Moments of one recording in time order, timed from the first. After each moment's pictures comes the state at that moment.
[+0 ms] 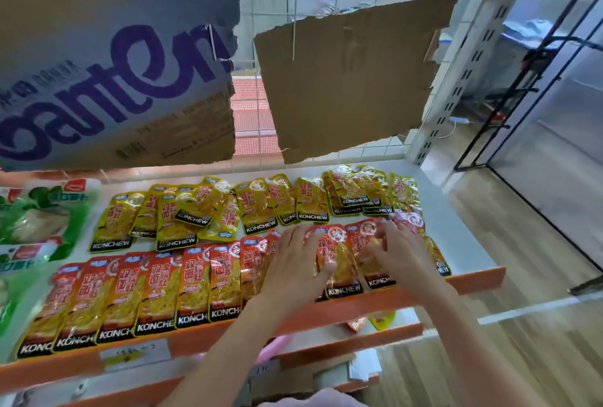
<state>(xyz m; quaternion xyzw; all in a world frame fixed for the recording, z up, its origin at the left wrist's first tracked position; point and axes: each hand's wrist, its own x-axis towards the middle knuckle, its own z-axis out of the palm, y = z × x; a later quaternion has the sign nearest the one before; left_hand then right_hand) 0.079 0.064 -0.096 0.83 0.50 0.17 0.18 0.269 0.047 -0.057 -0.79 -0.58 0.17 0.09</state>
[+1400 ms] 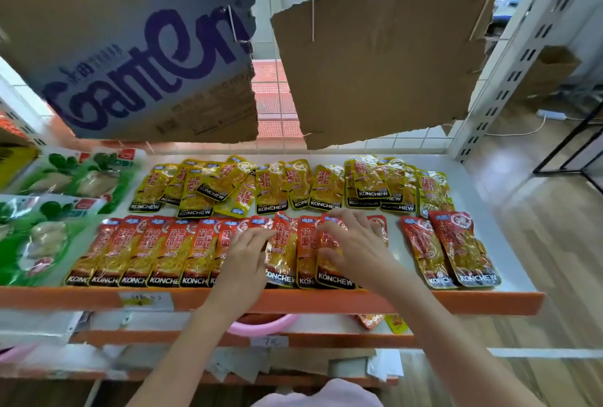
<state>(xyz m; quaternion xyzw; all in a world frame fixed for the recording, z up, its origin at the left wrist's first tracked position) 0.039 0.028 -0.086 0.71 0.63 0.24 0.19 0.242 0.066 -0.078 -0.55 -0.82 0.15 0.08</state>
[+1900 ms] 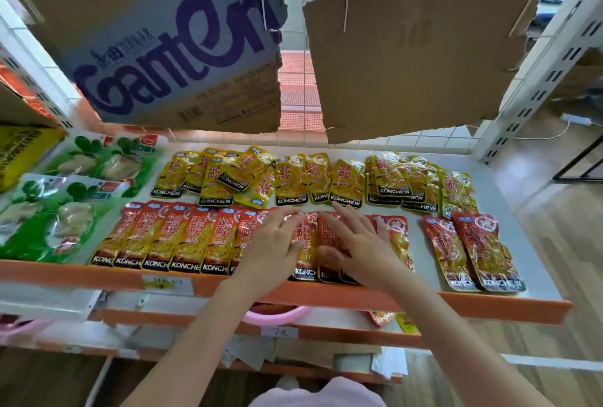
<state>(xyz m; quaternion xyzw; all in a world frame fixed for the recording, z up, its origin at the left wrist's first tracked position) 0.039 0.042 -0.083 0.75 0.60 0.22 0.17 0.227 0.069 -0.100 -0.53 -0.83 0.17 0.05</state>
